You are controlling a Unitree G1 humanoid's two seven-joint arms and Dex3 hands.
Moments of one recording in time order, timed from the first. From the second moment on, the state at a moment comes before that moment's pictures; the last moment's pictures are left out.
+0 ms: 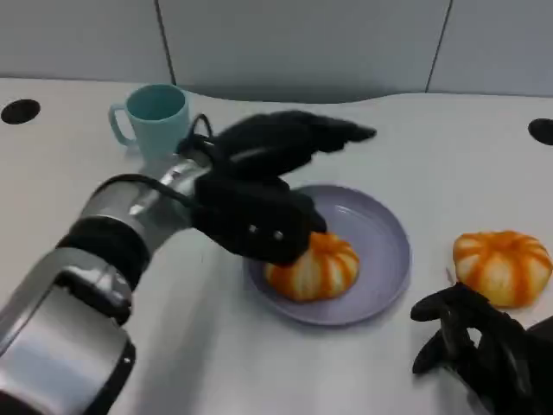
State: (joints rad) left arm -1.03 0.15 -0.47 1.19 0.55 -0.75 -0.07; right arm 0.09 0.01 -0.01 0.14 0.11 0.04 0.20
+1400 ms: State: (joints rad) left arm -0.01 0.04 0.24 0.42 -0.58 -0.02 -0.62; right arm 0.08 -0.04 -0.04 0.18 0.13 0.02 0.23
